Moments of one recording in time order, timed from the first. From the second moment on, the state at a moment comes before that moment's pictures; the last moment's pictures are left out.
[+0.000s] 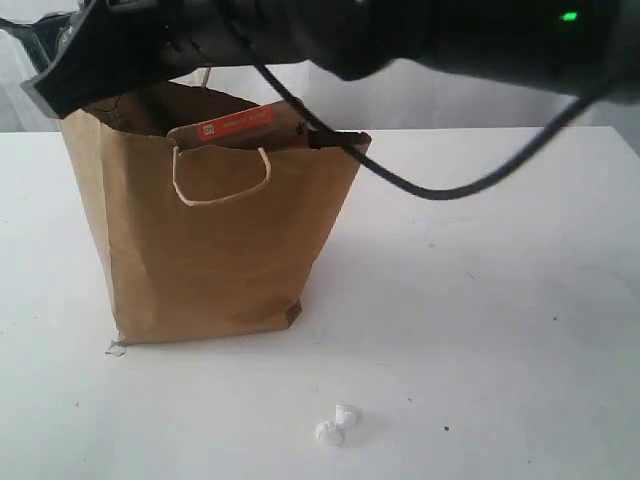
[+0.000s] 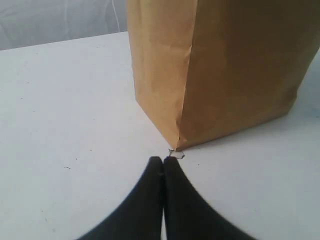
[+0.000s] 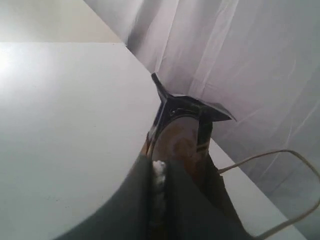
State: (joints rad) left arm -0.24 0.00 0.02 -0.23 0.31 0.26; right arm 0.90 1.66 -1.52 0.11 0.19 -0.33
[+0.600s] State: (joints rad) left arm -0.24 0.00 0.02 -0.23 0.31 0.26; right arm 0.83 1.86 -1.65 0.10 0.23 -0.23
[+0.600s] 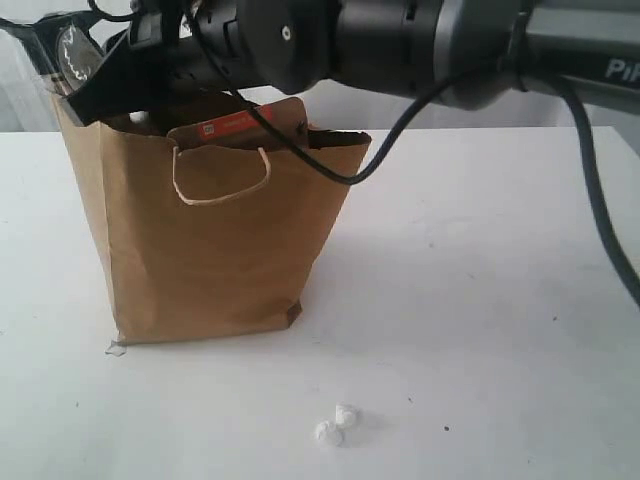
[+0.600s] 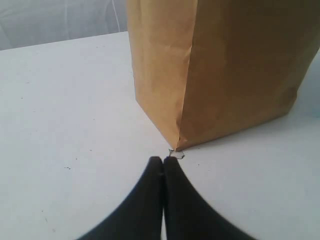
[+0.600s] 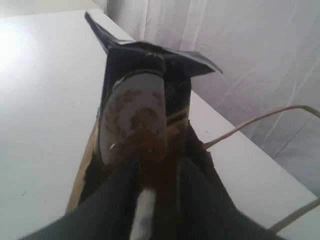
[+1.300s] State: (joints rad) left arm -0.24 0.00 0.02 -0.23 0.31 0.26; right arm 0.81 1.46 -1.44 -0.07 0.33 -0.07
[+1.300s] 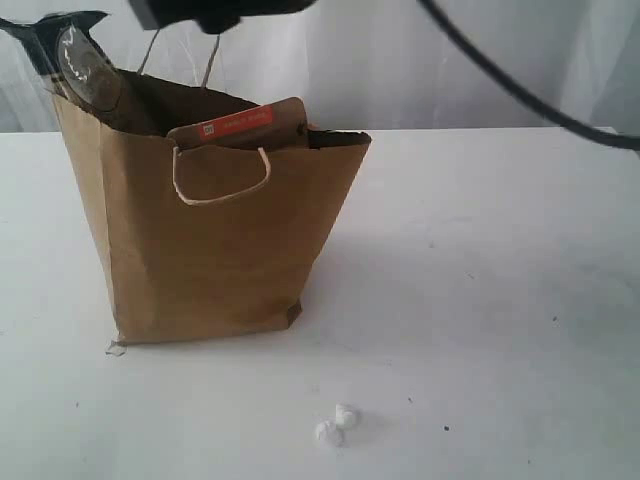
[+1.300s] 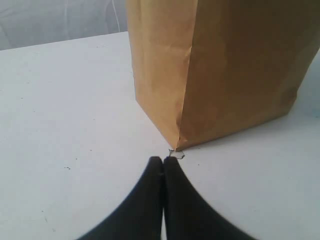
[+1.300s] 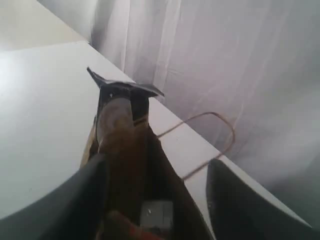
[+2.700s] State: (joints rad) left arm -0.24 0.00 0.02 -0.23 0.31 0.26; right arm 0.81 1.55 -0.78 -0.08 0.54 -0.86
